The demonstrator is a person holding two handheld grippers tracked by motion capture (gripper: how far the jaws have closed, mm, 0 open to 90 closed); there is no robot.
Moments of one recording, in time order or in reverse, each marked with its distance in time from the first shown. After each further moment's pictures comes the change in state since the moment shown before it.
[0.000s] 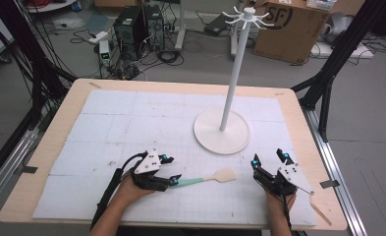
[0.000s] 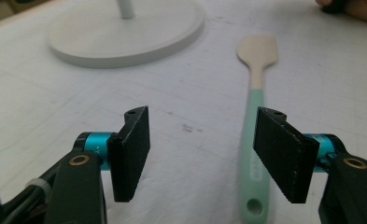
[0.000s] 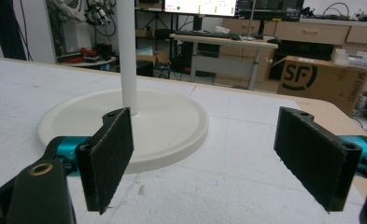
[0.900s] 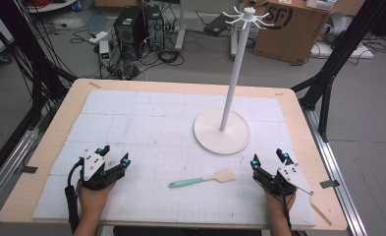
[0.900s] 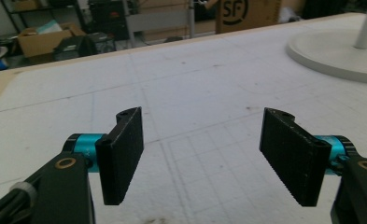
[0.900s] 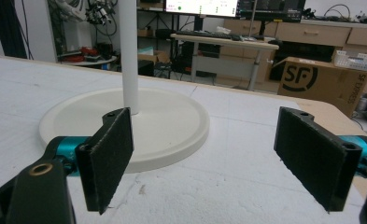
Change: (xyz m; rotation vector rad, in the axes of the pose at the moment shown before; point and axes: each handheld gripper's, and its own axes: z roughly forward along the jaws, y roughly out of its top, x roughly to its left) left arm 0.029 -0.042 -0.092 -0.116 0.688 -0.250; right arm 0.001 0.000 0.000 0.002 0.003 -0.006
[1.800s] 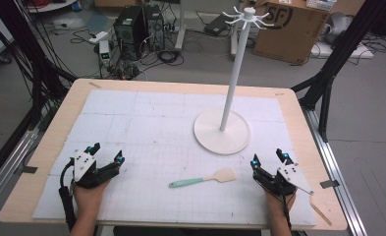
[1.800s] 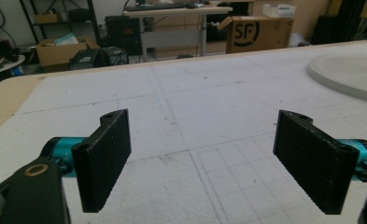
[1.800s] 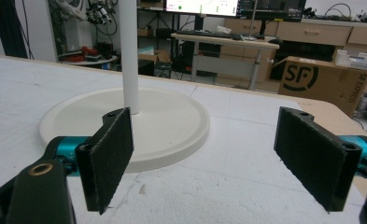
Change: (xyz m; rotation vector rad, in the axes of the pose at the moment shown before) left arm 0.015 -0.009 0.001 -0.092 0.003 -0.023; right arm 0.000 0.000 0.000 0.002 0.002 0.002
